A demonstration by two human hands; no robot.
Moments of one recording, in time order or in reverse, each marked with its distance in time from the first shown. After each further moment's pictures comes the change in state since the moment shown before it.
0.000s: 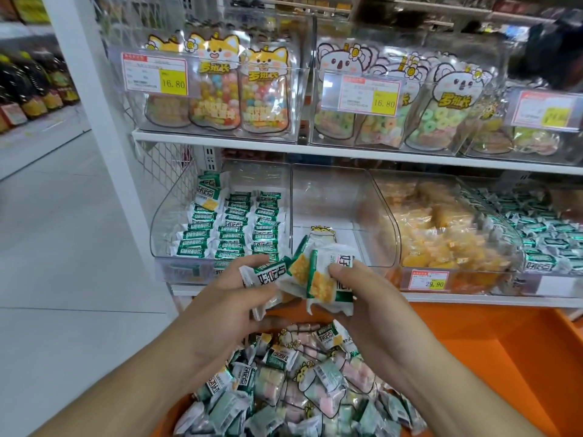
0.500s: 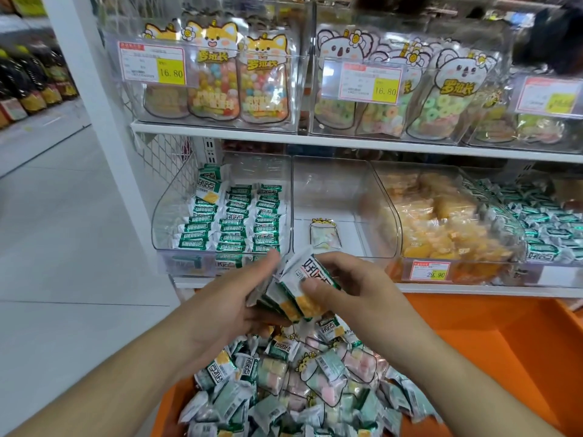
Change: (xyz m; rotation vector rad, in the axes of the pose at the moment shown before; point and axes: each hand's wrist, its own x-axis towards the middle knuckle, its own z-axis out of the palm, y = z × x) left_hand -0.007 0.008 -0.002 0.284 -0.167 -0.129; right_hand -0.009 -0.007 -0.001 -0.792 -0.134 -0.244
